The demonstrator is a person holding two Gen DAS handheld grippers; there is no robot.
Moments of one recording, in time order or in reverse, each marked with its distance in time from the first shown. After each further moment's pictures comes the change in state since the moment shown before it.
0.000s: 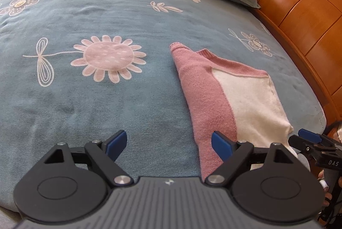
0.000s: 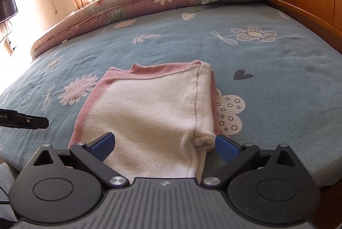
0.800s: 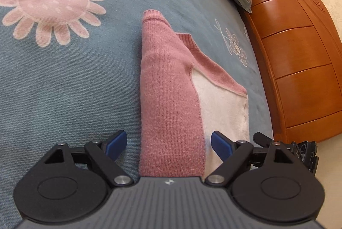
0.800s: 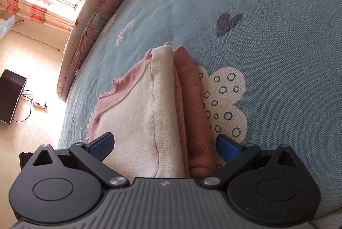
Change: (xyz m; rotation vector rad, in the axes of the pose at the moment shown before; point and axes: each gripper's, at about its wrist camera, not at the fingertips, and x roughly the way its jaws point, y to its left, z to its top) left arm 0.109 0.010 0.032 -0.303 0.187 -0.341; right arm 0.107 -0.115 0.036 0.532 0.258 0.370
